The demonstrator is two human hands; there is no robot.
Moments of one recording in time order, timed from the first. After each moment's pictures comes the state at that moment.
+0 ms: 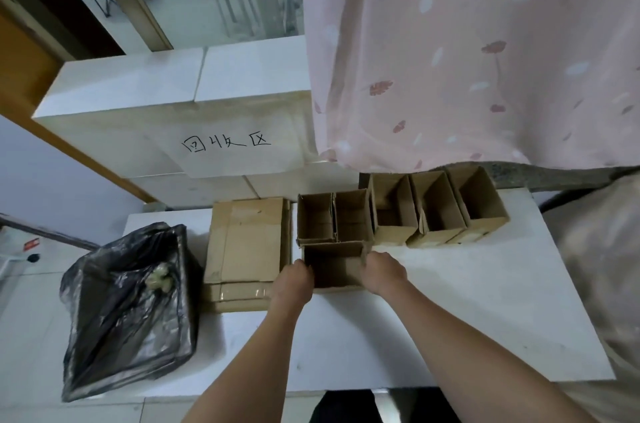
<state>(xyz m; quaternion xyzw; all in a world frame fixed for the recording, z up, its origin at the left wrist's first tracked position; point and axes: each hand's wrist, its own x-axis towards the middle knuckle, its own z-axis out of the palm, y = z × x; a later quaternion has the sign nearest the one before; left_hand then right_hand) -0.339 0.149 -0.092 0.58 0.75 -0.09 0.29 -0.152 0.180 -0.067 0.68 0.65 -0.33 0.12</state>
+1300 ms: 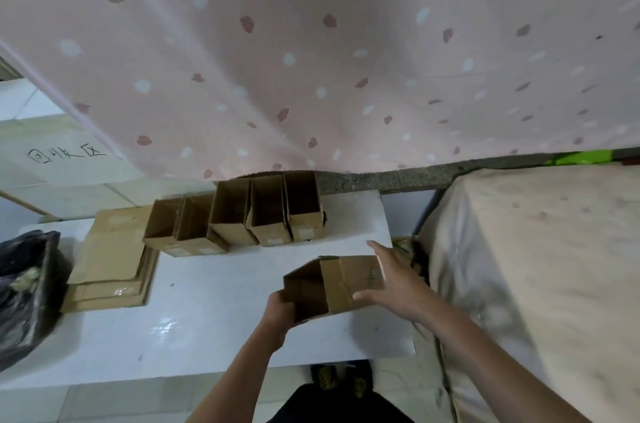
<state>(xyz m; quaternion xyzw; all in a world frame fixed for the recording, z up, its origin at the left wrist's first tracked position) 0.044 0.075 -0.078 0.22 0.71 0.29 0.60 0.298 0.114 -0.011 0.59 0.65 -0.47 -0.09</state>
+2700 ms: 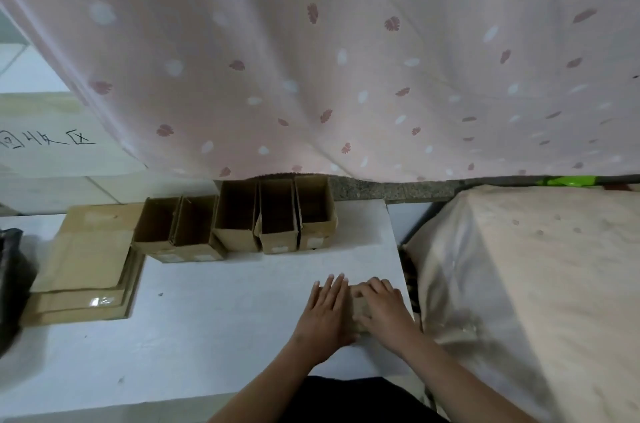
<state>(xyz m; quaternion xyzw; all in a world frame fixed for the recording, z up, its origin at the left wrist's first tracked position) 0.053 0.092 -0.115 0.83 0.52 -0.06 0.21 0.222 0.113 -0.065 0.59 0.77 -0.23 0.06</state>
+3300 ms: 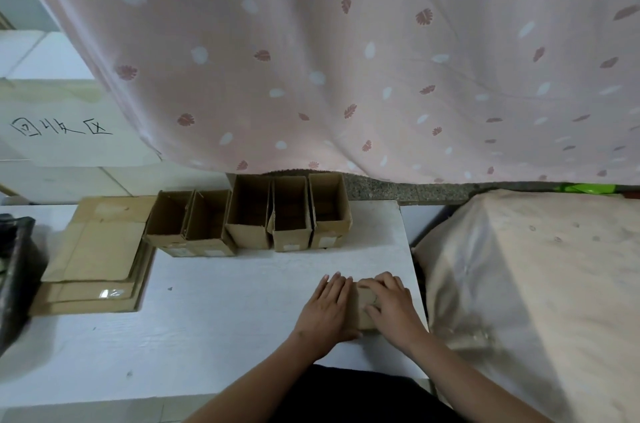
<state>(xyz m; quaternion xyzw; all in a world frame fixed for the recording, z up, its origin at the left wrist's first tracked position) 0.033 0.104 -0.119 0.85 0.51 -0.03 0.15 0.211 0.117 -0.083 0.61 0.74 -0.27 -0.05</state>
